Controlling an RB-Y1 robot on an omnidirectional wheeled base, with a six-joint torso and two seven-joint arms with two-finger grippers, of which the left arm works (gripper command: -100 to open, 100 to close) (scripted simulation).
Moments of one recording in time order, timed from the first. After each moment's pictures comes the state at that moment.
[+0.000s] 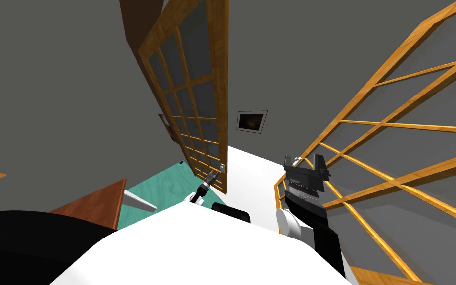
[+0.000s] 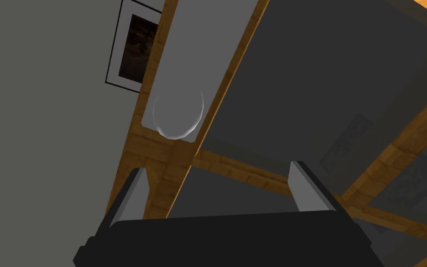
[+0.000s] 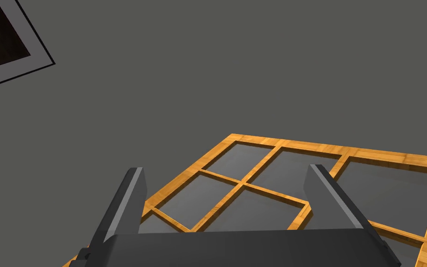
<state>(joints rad) -0.01 0.18 -0.11 -0.72 -0.14 -0.90 -0.88</state>
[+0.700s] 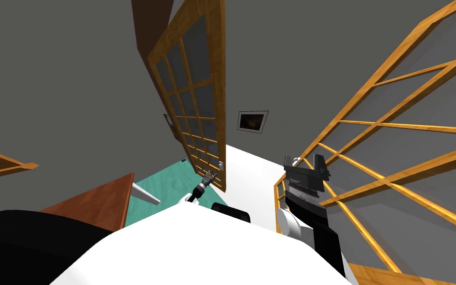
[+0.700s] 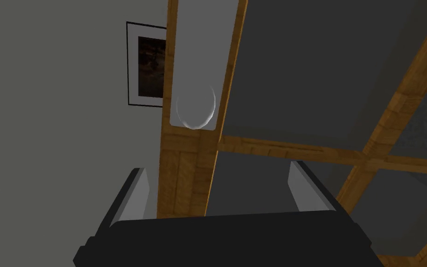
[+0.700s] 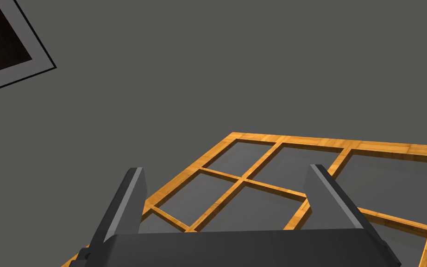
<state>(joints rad) 0.03 0.24 -0.11 -0.75 -0.19 -0.93 -1.04</state>
